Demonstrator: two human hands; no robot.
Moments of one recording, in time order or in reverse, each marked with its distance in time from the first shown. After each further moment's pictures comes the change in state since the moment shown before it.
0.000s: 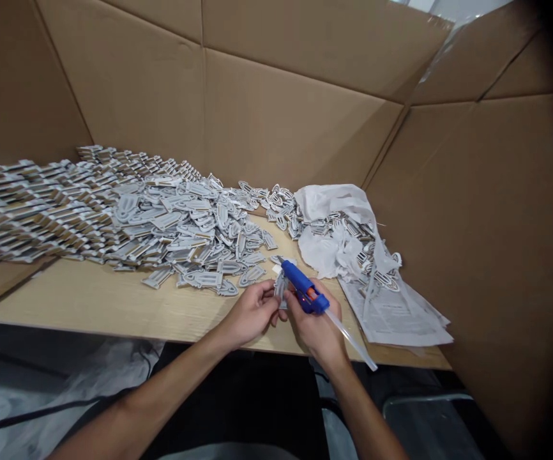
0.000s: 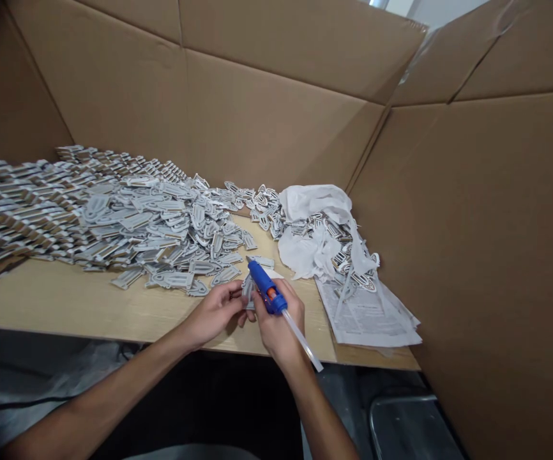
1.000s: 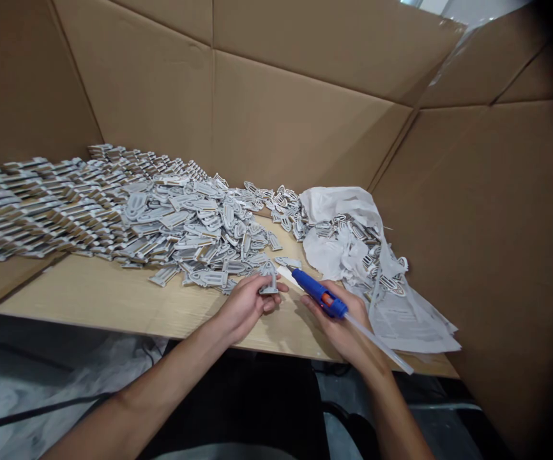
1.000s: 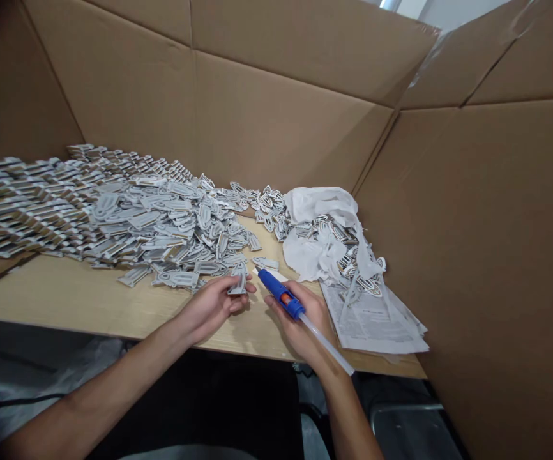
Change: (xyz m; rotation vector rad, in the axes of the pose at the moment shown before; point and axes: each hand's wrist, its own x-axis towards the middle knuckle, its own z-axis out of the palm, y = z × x) left_hand 0.006 0.012 -0.008 -0.526 0.203 -0.145; right_hand 0.013 -0.018 -0.054 -0.288 -0.231 -0.070
